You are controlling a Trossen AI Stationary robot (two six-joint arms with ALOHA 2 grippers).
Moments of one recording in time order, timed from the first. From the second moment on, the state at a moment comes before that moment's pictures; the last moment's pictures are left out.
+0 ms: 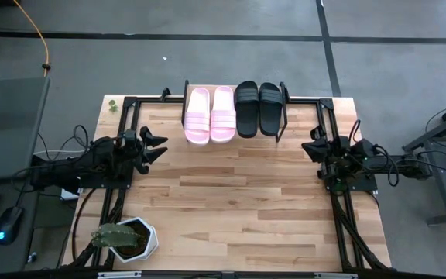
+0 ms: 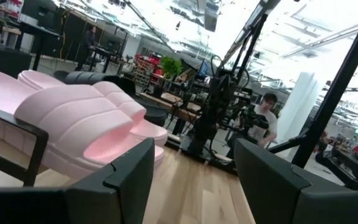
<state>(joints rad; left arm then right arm) 0.31 0.01 0.01 0.17 -0.01 -0.37 -0.04 0.12 0.01 0.63 0.01 0.11</state>
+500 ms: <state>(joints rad) 0.31 0.01 0.01 0.06 0.01 -0.32 -0.04 0.12 0.01 0.47 0.01 0.11</state>
